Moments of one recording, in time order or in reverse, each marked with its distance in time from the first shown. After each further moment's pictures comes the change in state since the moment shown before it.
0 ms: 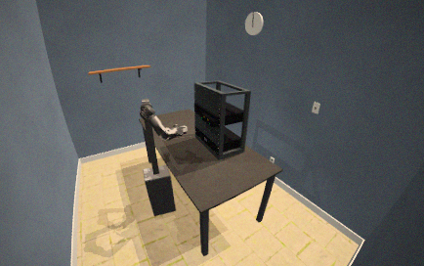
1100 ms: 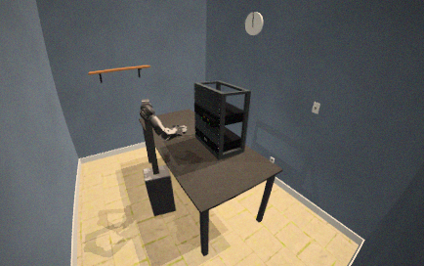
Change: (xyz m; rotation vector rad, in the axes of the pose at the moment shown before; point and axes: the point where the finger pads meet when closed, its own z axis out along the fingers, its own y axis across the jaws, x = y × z) arm -0.001 0.003 0.002 -0.034 -0.012 -0.015
